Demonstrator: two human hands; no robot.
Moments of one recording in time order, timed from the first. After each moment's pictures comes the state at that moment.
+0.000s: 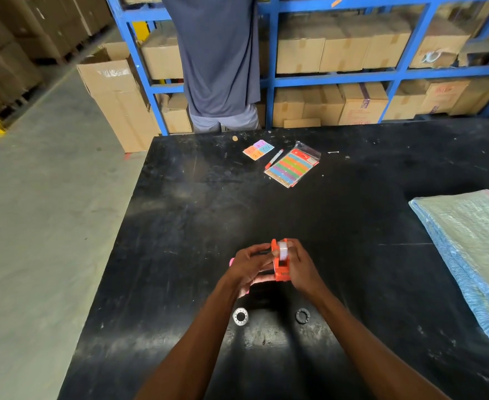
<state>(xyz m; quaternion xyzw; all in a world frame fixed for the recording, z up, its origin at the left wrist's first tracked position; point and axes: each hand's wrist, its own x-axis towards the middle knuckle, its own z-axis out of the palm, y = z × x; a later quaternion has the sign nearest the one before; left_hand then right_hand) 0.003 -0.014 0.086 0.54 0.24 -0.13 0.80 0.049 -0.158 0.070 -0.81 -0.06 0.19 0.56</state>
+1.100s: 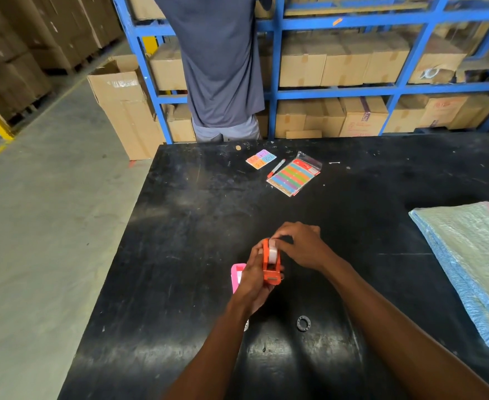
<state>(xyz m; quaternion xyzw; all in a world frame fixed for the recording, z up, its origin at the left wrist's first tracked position) -0.006 -0.041 0.084 0.43 0.26 -0.01 0.86 0.092 -0.153 0.151 -0.91 -0.31 0.12 0.26</state>
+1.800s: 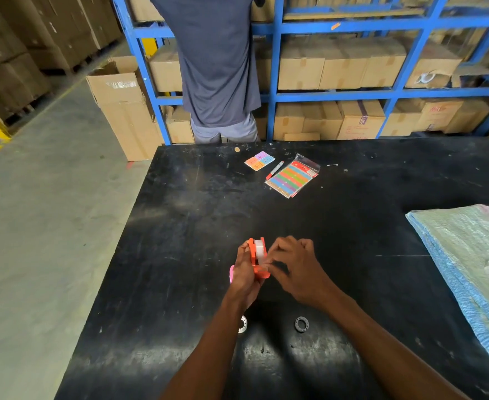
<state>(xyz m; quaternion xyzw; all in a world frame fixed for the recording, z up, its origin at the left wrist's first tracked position) 0.004 -0.023 0.069 0.39 0.35 0.05 0.85 0.034 -0.164 0.145 -0.86 -0.42 -0.03 0.29</state>
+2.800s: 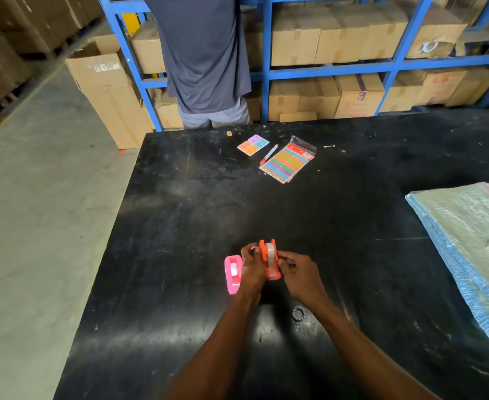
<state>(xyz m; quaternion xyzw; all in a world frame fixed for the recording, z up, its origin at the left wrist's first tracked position) 0.016 -0.056 0.038 0.60 0.35 0.03 0.72 0.038 -0.174 0.069 -0.86 -0.11 0.14 0.48</state>
